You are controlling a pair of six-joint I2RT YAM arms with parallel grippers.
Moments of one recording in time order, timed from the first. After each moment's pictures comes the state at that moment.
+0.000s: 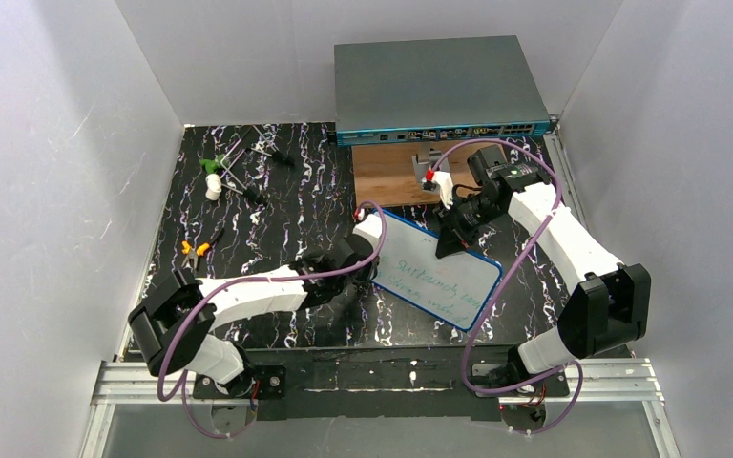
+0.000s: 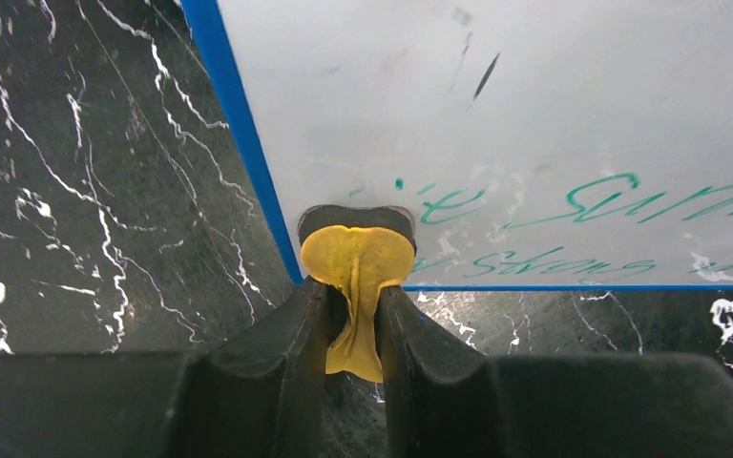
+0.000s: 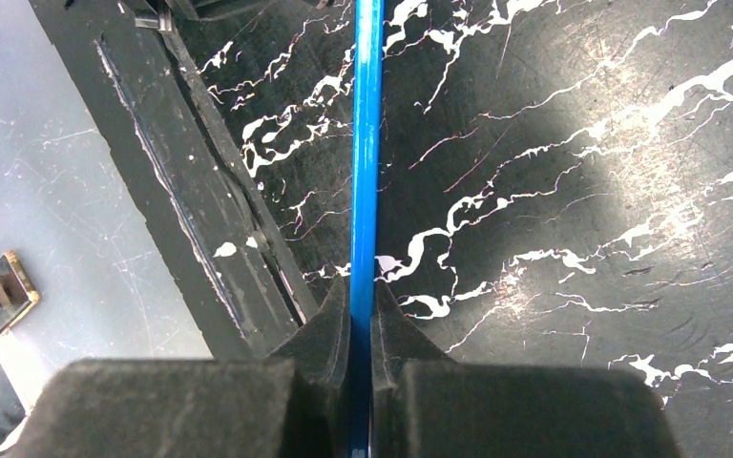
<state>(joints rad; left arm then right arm) -0.97 1.43 0.74 0.00 -0.33 -0.29 0.36 1.48 1.33 -1.15 -0.70 -0.53</state>
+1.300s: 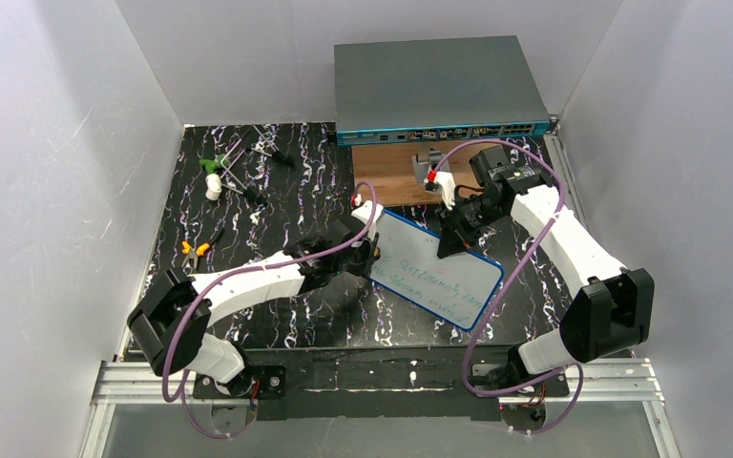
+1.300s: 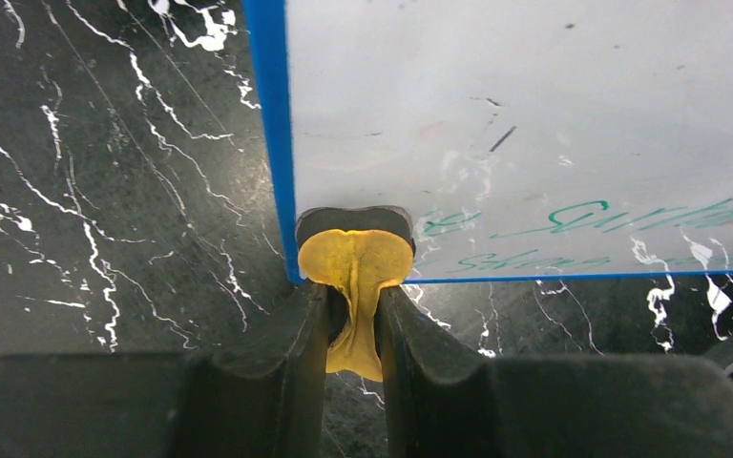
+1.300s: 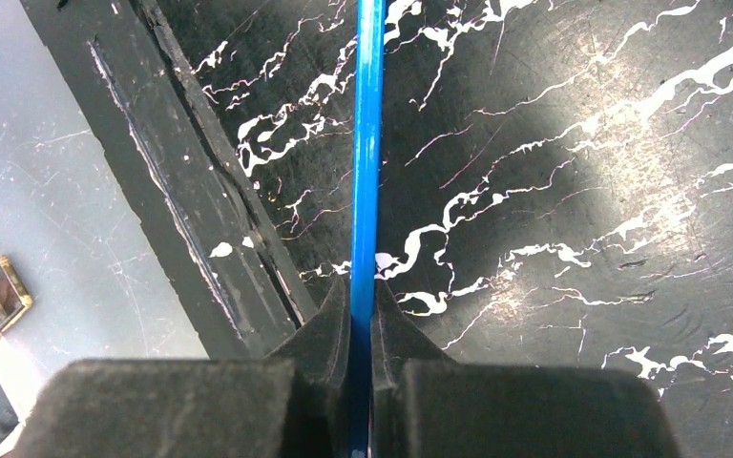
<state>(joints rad) -0.88 1.44 0.86 -0.14 -0.16 -0.30 0.36 1.46 1.31 -1.14 -0.70 -0.53</state>
